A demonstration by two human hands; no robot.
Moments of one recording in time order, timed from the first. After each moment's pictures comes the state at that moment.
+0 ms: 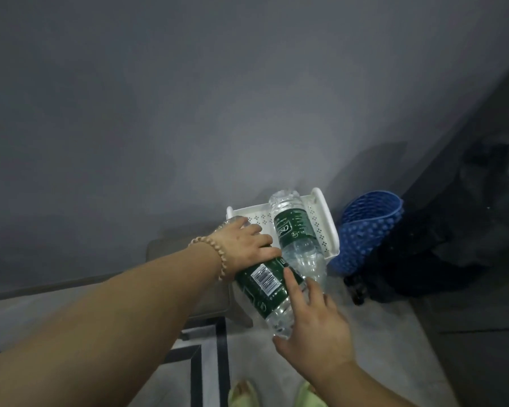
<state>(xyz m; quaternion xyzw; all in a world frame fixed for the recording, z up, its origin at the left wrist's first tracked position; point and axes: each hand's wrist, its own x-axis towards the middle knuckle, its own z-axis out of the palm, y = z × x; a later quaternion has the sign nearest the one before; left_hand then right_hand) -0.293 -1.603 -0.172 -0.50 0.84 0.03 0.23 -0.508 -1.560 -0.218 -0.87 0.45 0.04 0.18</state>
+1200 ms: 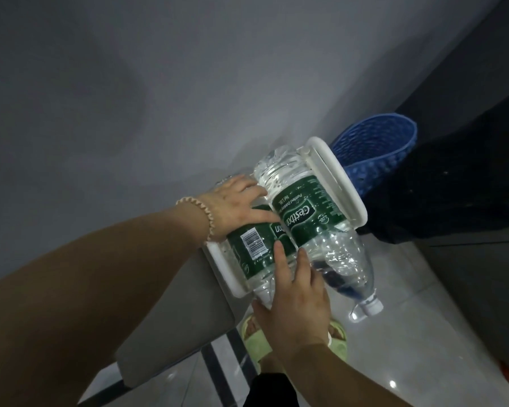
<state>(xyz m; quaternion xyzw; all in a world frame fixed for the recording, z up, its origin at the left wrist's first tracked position) -0.189 -1.758 -0.332 -0.36 0.91 0.12 0.16 -0.366 -1.620 -0.332 -0.73 0.65 0.06 0.21</state>
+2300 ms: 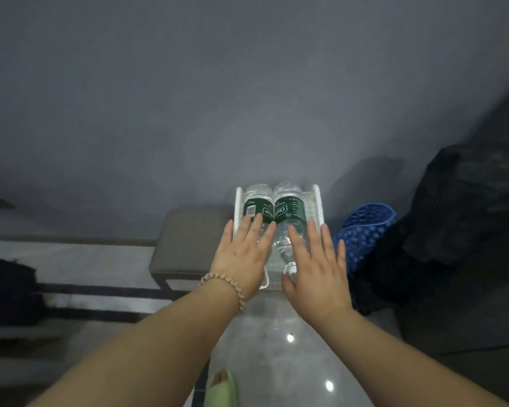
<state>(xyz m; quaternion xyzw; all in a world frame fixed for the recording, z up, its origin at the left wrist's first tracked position) -0.454 -1.487 -0.169 -0.82 0.57 -0.06 0.05 -0.591 -1.558 -0.164 -0.93 0.36 -0.07 0.09</state>
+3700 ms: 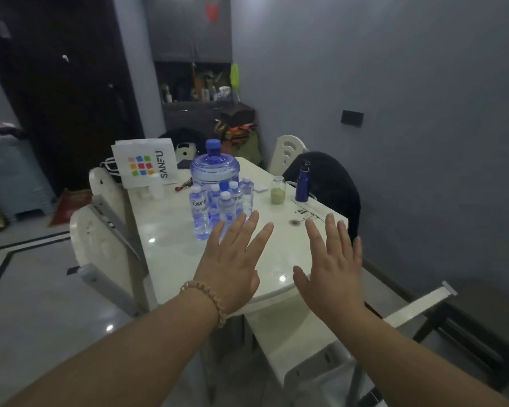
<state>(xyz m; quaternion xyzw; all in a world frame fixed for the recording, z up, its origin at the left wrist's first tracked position) -0.676 -0.573 0.034 -0.97 0.10 -0.21 0.07 -0.640 -0.752 0.004 -0.96 -0.09 -0.24 0.09</state>
